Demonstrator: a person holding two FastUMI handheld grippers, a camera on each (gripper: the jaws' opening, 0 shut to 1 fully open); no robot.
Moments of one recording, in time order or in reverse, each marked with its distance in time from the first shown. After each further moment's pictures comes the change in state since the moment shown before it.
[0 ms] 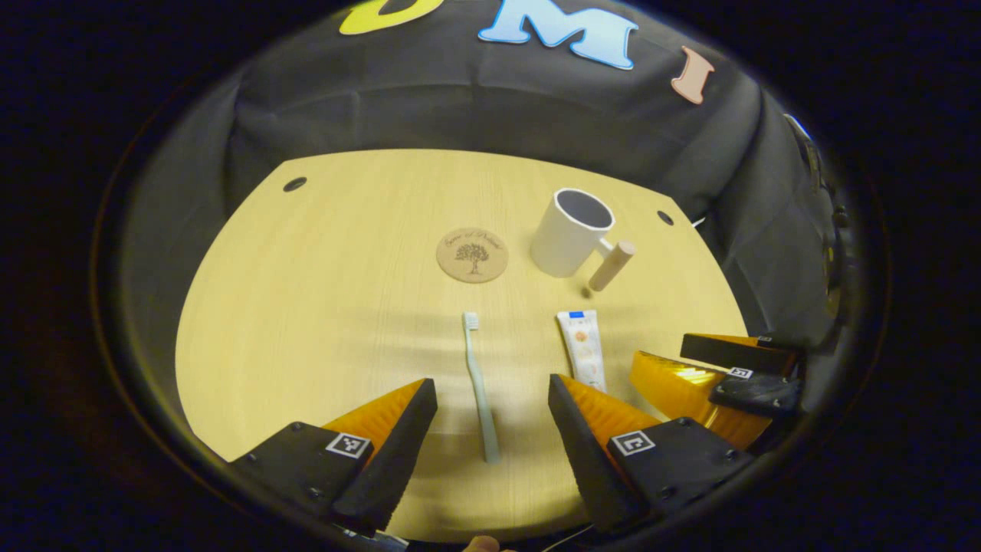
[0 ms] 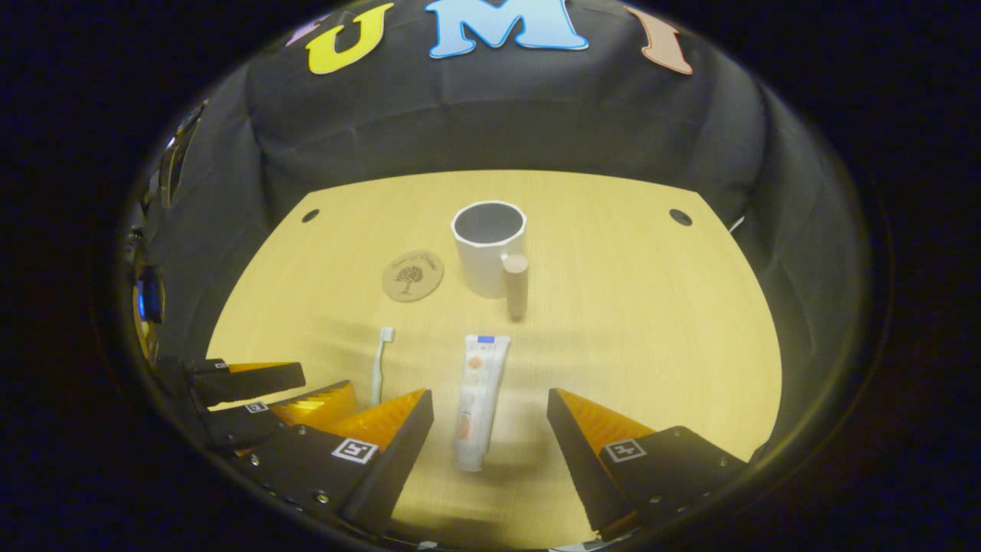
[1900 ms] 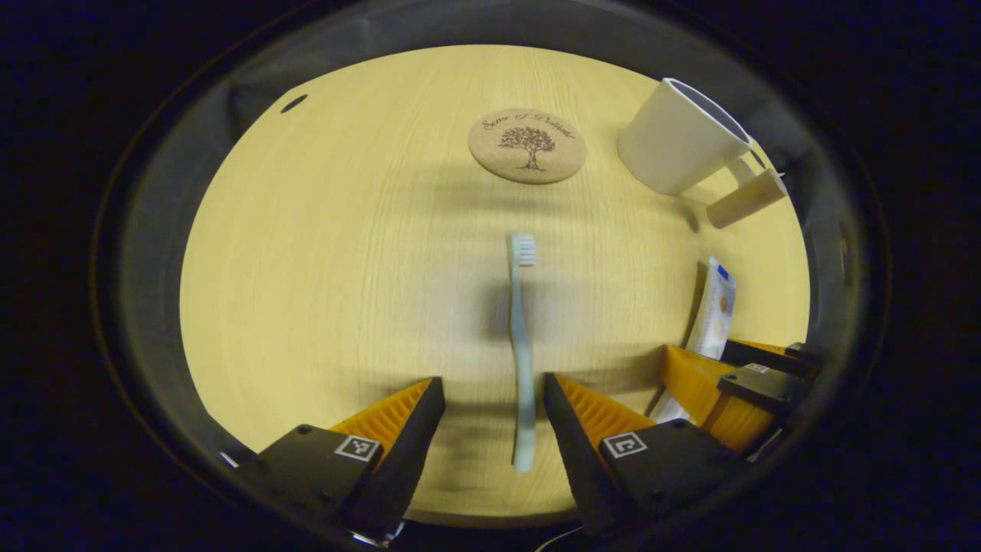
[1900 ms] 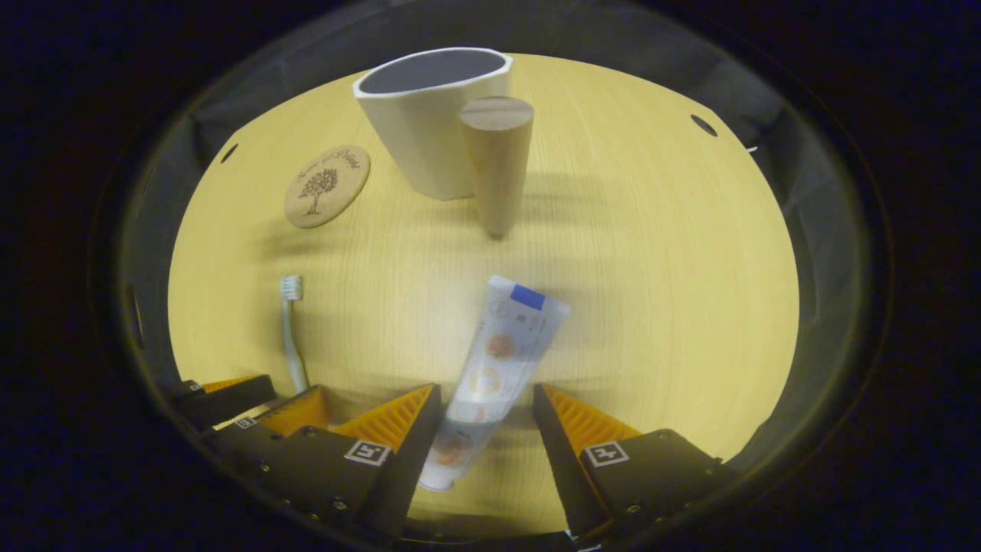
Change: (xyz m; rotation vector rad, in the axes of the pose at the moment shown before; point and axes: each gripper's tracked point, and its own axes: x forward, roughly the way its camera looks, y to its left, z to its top) left arm 0.071 0.037 -0.036 -0.055 0.385 0.222; right arm 0.077 -0.017 -0.040 0.077 0.437 -0.103
